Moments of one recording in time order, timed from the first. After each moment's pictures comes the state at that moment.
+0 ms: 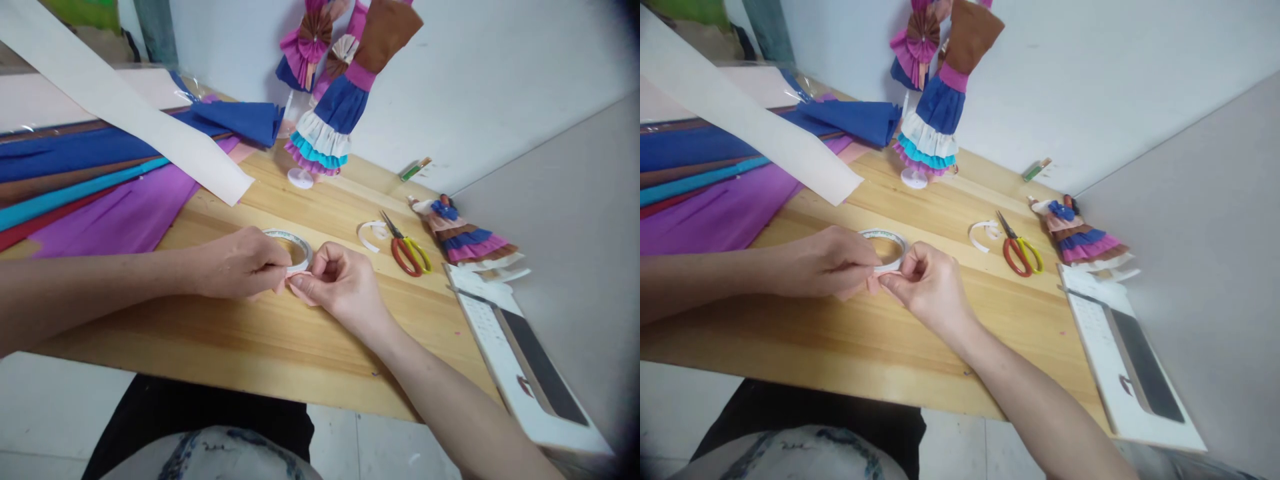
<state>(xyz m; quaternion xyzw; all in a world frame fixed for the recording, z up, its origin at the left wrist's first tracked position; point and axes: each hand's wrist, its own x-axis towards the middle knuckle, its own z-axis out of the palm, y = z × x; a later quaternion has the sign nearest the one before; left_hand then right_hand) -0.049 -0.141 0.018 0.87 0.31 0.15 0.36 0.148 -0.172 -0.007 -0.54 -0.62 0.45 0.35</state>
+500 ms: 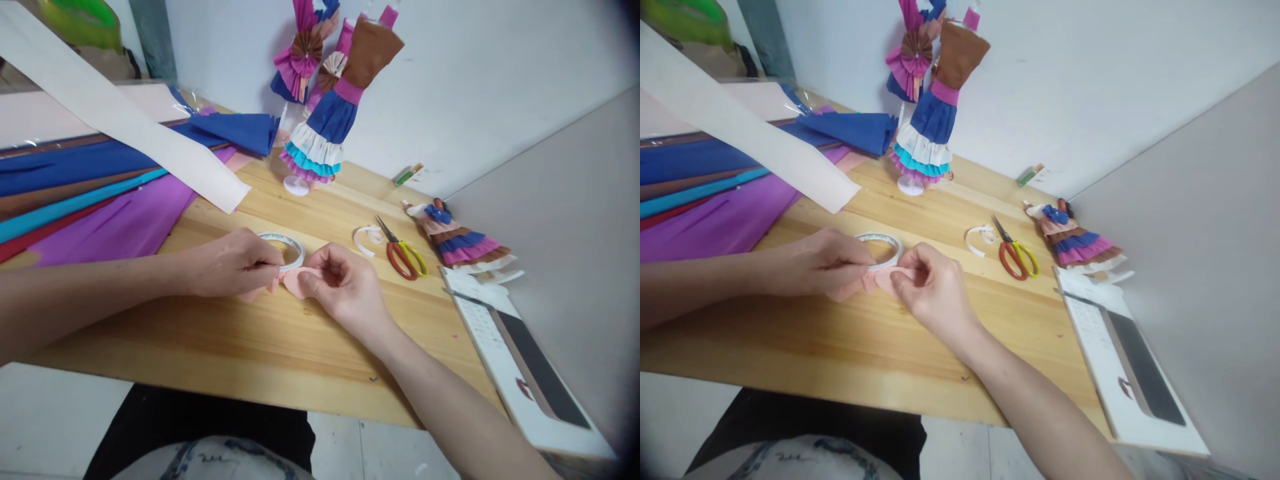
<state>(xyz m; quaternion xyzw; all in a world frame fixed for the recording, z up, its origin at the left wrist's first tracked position) -0.054 -0.137 0.019 0.83 0.34 0.15 0.43 0.159 -0.169 0.000 -0.55 -0.71 0.31 0.33</state>
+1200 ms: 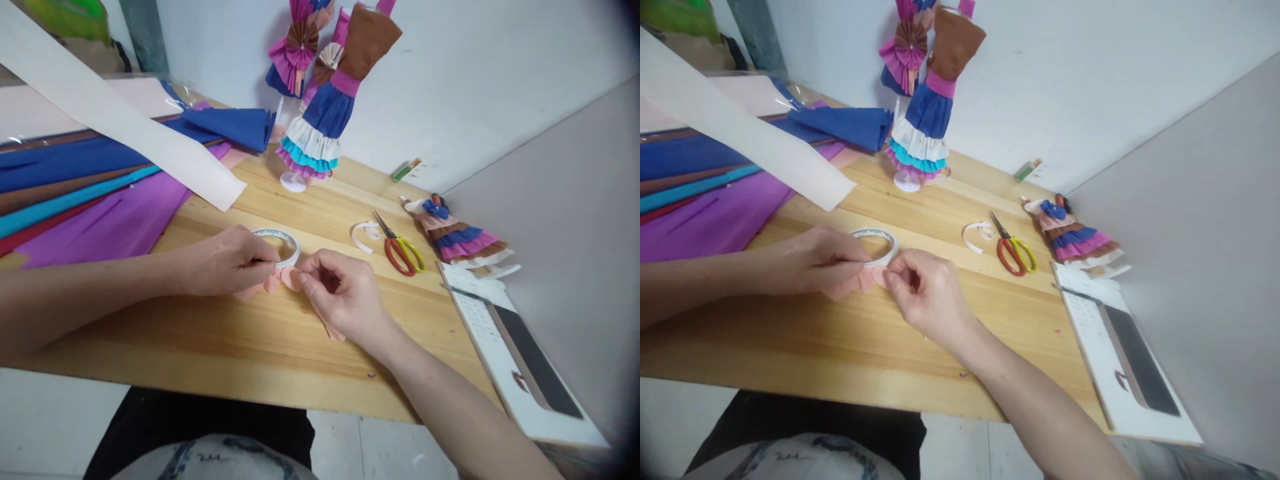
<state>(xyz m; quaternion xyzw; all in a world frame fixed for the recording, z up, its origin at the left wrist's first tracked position) -0.055 -0.138 0.021 0.82 0.35 0.13 0.43 0.157 -0.175 0.009 -0.49 -0.77 0.27 0.30</state>
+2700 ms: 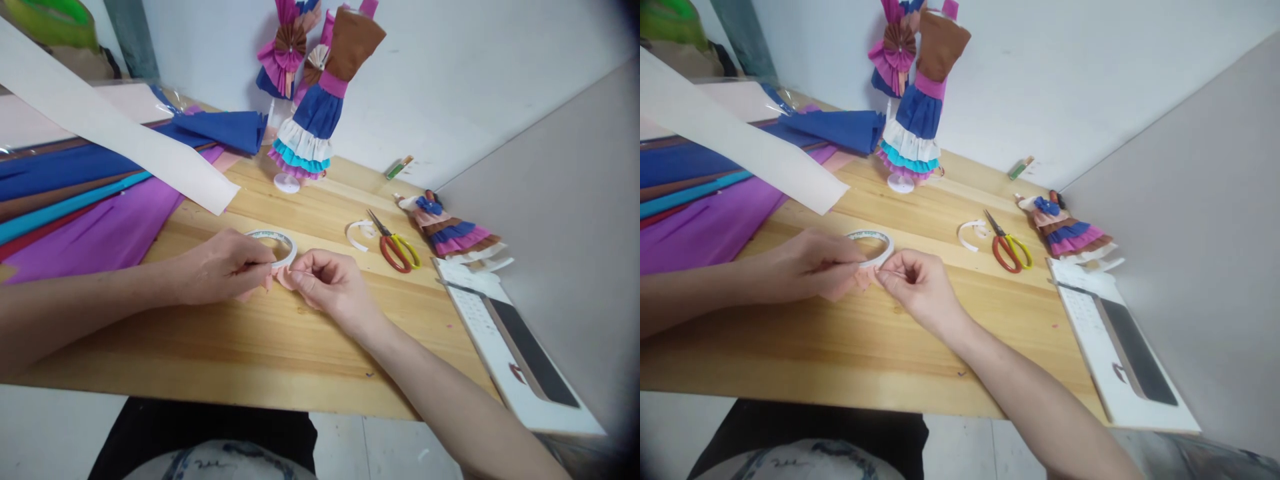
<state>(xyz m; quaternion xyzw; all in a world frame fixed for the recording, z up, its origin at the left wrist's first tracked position) -0.054 -0.139 0.016 0.86 0.32 0.20 0.35 0.151 -0.172 0.007 -0.49 -0.59 0.54 0.35</state>
